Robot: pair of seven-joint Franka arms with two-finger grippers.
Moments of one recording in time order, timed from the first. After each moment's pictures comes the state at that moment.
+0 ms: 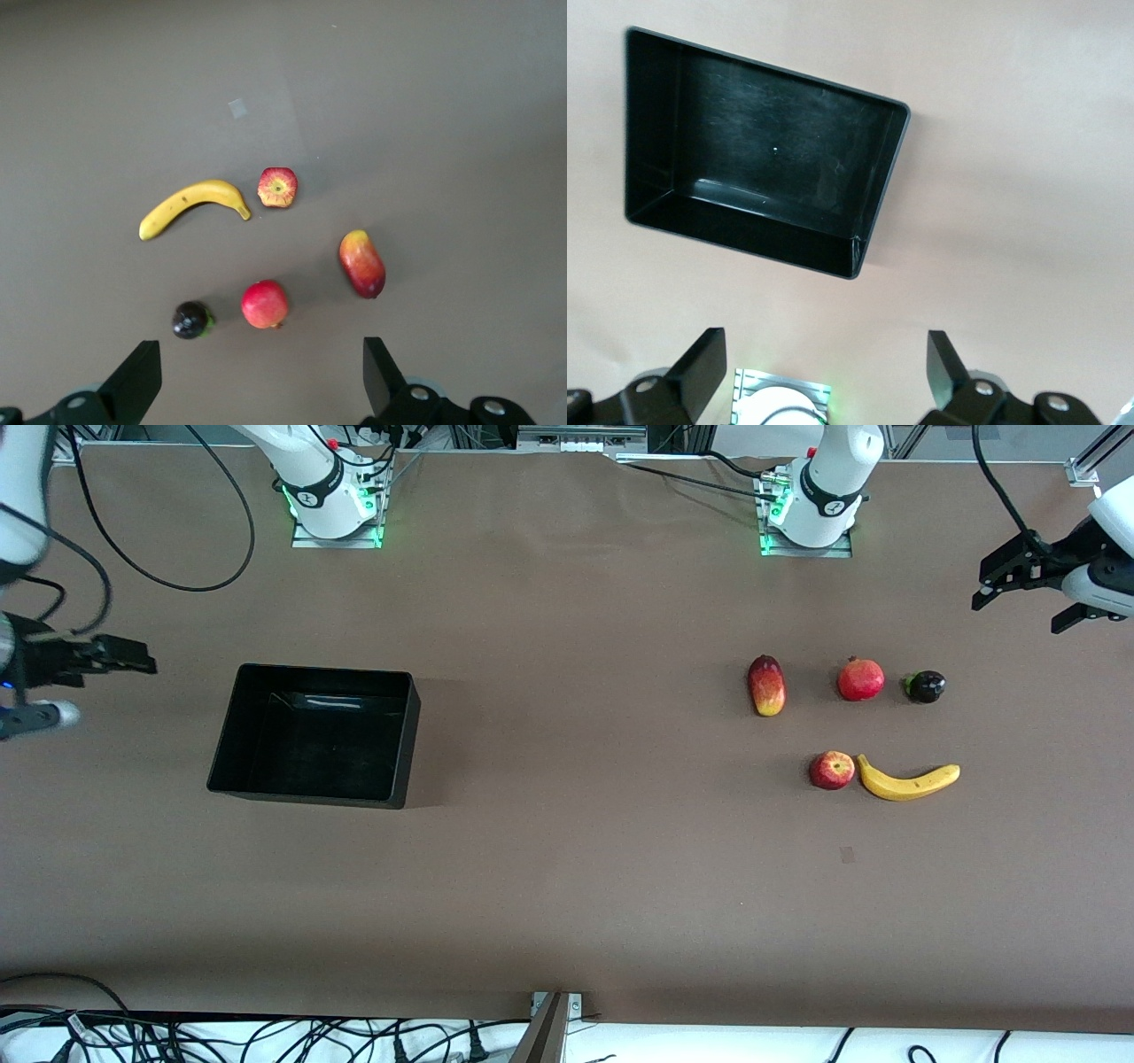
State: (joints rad) left arm -0.14 -0.11 0.15 -1.69 -0.04 1.58 0.22; right arm 0.26 0.29 -0.39 -1.31 0.06 1.34 -0.34
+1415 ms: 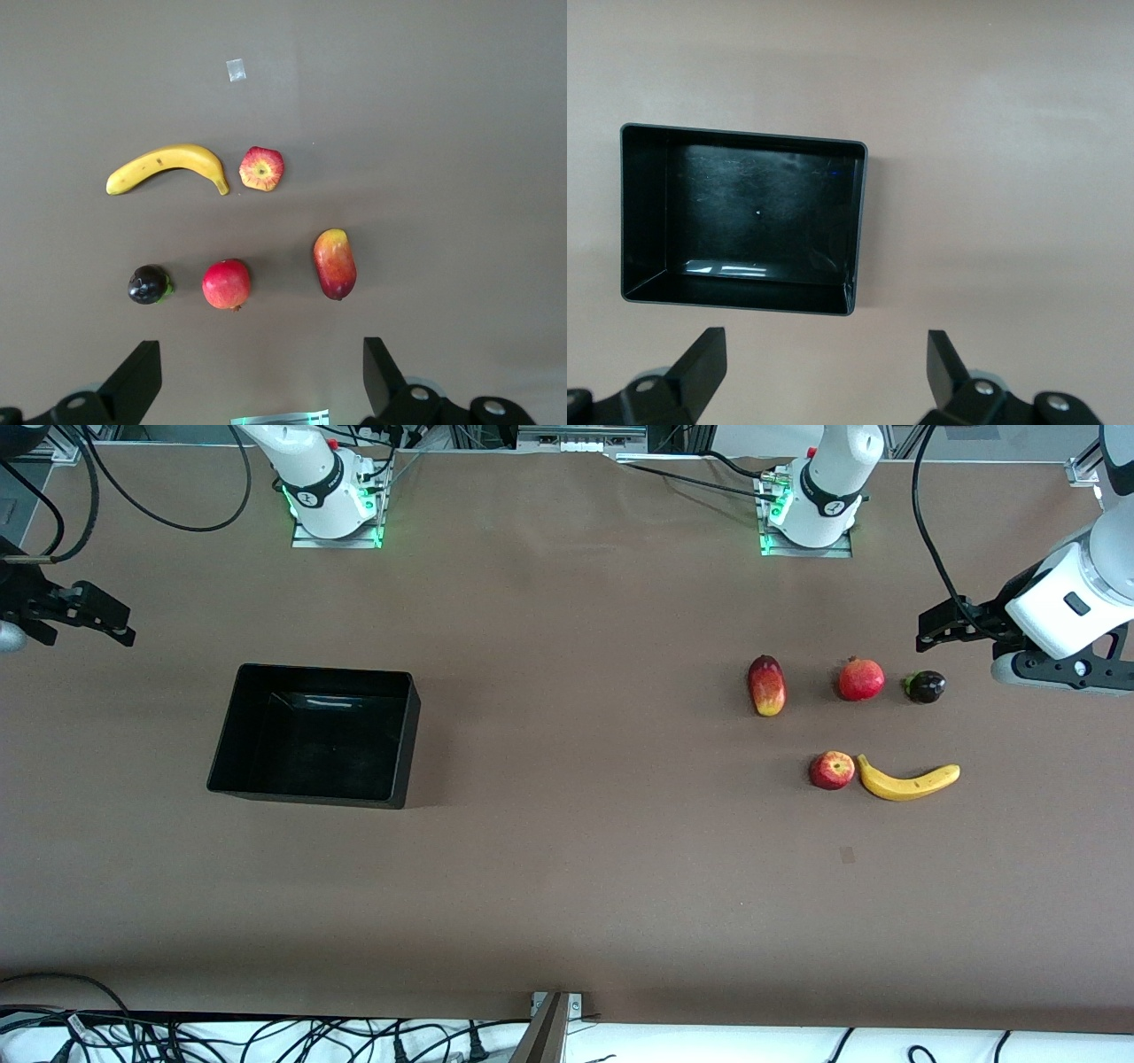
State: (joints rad) left arm -0.14 0.09 0.08 -1.51 -0.04 1.46 0.01; right arm -0.05 -0.08 -0.02 -1.75 -0.04 1.69 -0.08
